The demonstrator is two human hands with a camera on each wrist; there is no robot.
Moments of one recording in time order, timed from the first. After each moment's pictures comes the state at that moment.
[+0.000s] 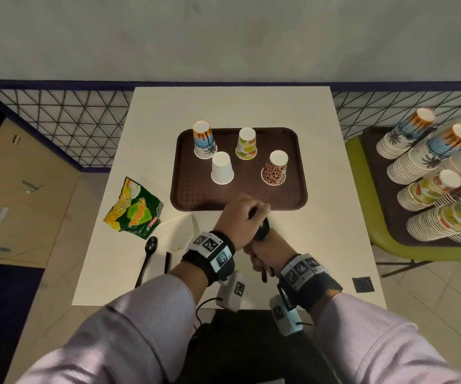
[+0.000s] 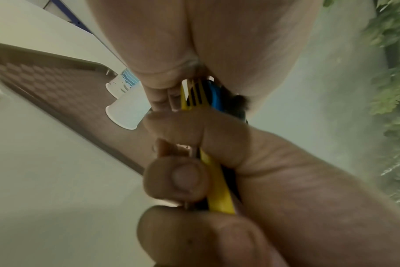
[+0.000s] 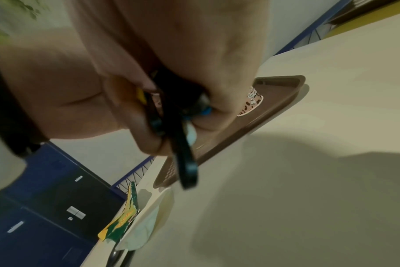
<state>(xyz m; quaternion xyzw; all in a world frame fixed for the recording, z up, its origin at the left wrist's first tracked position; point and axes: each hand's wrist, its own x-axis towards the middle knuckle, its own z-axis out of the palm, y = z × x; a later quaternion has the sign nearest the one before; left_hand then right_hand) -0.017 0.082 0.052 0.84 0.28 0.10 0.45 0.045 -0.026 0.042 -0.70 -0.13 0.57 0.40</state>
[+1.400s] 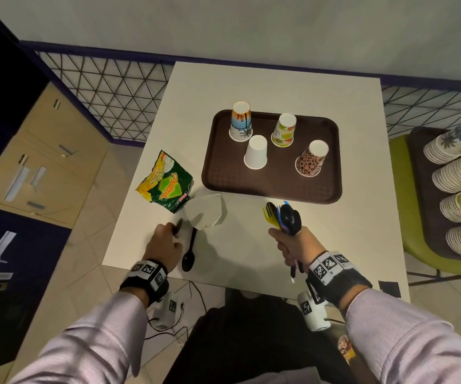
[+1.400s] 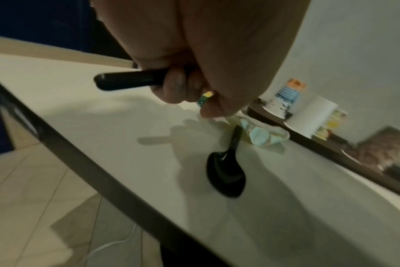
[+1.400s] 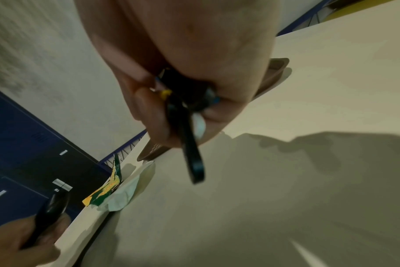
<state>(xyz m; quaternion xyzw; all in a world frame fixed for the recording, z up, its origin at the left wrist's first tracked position) -0.241 0.146 -0.041 0.77 0.57 -0.03 0.29 0.042 -0.035 0.007 -0.71 -0.08 0.58 0.39</state>
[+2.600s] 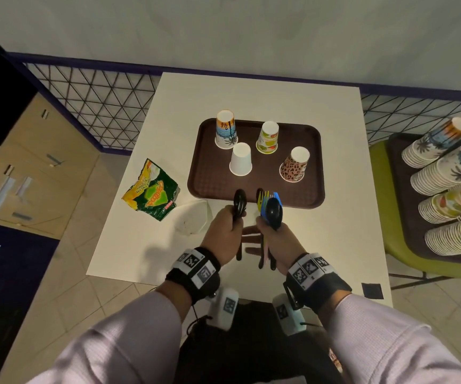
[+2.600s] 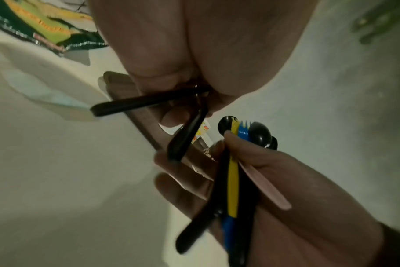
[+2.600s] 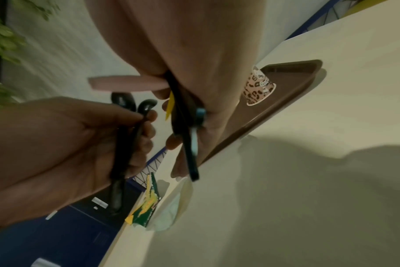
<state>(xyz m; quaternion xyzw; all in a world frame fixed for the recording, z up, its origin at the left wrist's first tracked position) -0.086 0.069 0.051 0.73 0.44 0.08 0.51 0.026 -0.022 0.049 -0.65 -0.08 0.56 0.51</state>
